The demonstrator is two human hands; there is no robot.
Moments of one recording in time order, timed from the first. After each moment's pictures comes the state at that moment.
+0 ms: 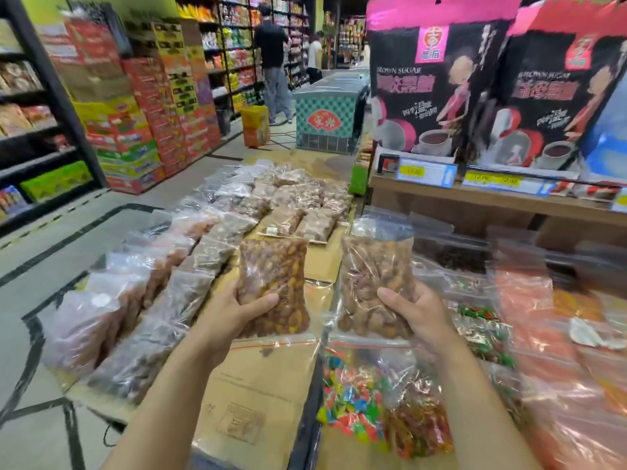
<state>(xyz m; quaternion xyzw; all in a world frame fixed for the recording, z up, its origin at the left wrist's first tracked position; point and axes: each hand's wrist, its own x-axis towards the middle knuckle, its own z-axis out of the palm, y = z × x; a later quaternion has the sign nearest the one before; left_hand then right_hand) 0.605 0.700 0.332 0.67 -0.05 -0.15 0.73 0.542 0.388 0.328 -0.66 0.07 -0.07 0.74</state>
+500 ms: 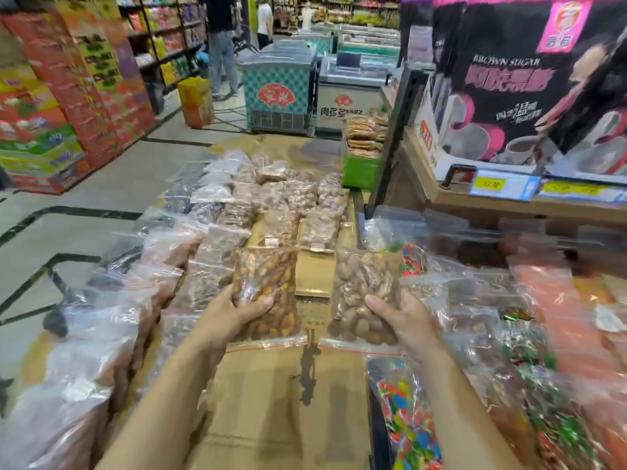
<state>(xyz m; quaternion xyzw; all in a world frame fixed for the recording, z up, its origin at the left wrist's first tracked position) 0.798 0.783 0.281 0.67 -0.04 -0.27 0.70 0.664 0.496 0.288 -0.65 0.21 -0.09 0.72</state>
